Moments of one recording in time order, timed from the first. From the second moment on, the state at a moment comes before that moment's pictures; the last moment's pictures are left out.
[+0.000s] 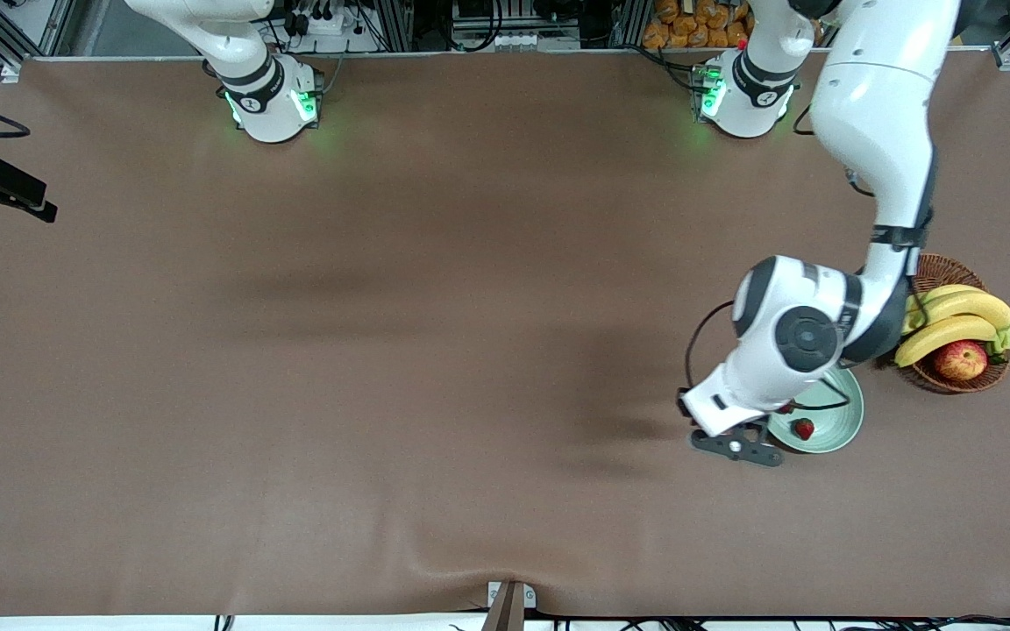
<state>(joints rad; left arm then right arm) -0.17 0.63 -0.09 -1.54 0.09 2.24 -0.01 -0.06 -0.02 -0.03 -1.53 0.00 1.45 -0.05</state>
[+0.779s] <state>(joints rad) 0.09 0.55 -0.10 -1.76 0.09 2.27 0.31 -0.06 -0.01 -0.03 -1.53 0.00 1.46 -0.05</state>
